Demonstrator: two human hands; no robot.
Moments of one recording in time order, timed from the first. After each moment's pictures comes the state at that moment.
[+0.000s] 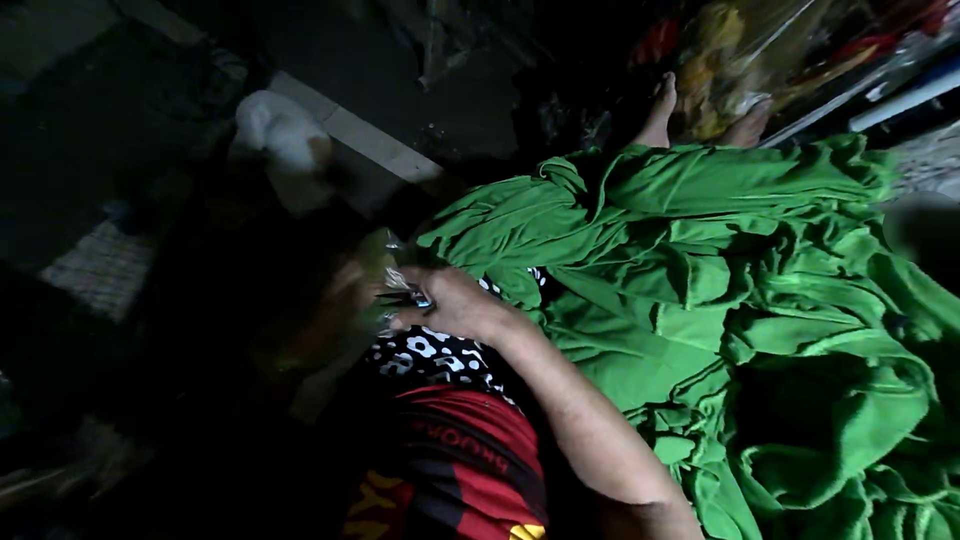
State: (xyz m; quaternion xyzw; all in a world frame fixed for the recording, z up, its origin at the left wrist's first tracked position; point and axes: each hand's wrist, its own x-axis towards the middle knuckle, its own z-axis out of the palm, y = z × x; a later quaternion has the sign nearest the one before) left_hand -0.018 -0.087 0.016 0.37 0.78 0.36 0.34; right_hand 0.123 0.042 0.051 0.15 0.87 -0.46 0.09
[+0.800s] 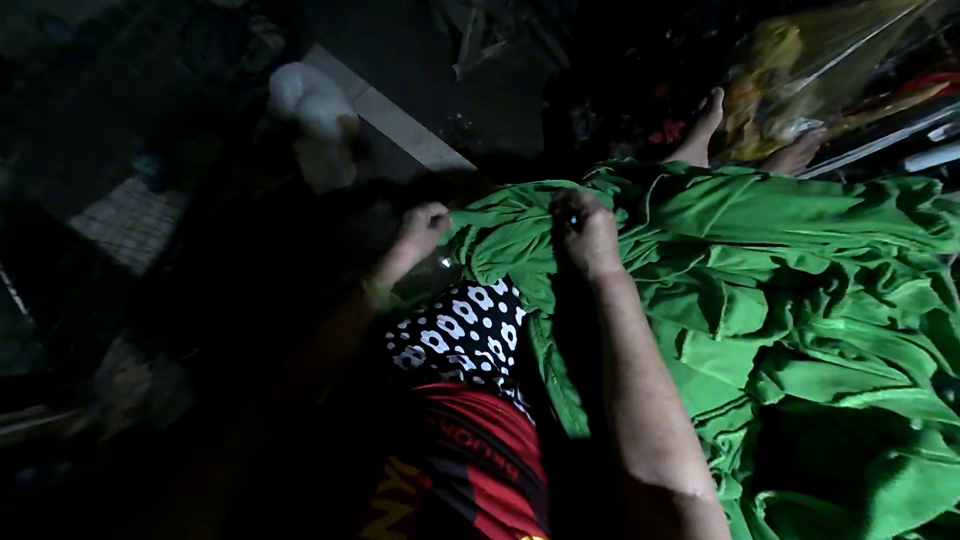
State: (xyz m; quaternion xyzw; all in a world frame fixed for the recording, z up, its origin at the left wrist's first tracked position) left_hand -0.038 0.008 -0.045 0.37 0.80 0.35 0.32; right_hand 0.168 0.175 0.011 0.36 0.89 -0.27 -0.11
